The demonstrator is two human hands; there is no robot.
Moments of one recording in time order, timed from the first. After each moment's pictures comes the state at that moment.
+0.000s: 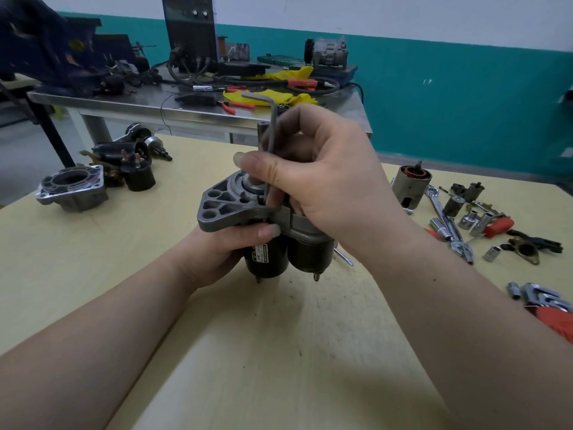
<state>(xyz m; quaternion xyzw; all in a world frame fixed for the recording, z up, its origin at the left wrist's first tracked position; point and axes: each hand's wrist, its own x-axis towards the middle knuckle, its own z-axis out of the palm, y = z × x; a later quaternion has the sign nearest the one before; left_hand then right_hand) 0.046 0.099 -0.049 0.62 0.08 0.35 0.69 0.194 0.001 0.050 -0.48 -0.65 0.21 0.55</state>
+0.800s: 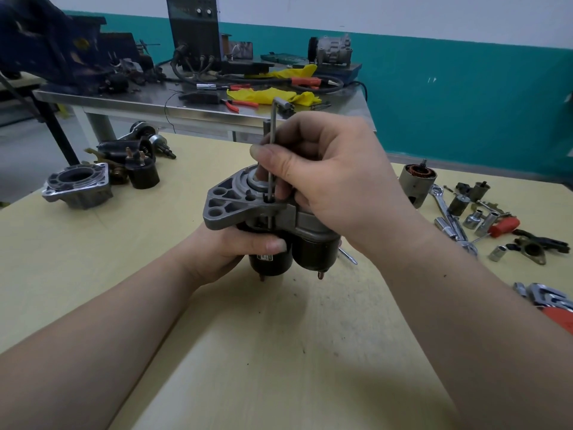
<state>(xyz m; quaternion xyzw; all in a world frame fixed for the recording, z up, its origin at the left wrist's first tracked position) 0.046 0.102 -0.048 0.66 0.09 0.32 0.67 0.197 0.003 0.049 -0.48 -0.65 0.23 0.54</state>
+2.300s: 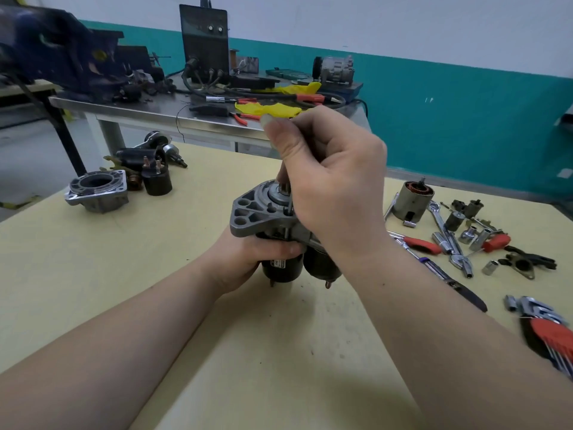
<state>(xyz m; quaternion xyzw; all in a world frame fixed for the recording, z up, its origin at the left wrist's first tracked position) 0.050 0.099 -0.058 0.65 0.09 0.37 0.66 0.164 0.013 0.053 -0.44 -0.63 -0.02 0.63</state>
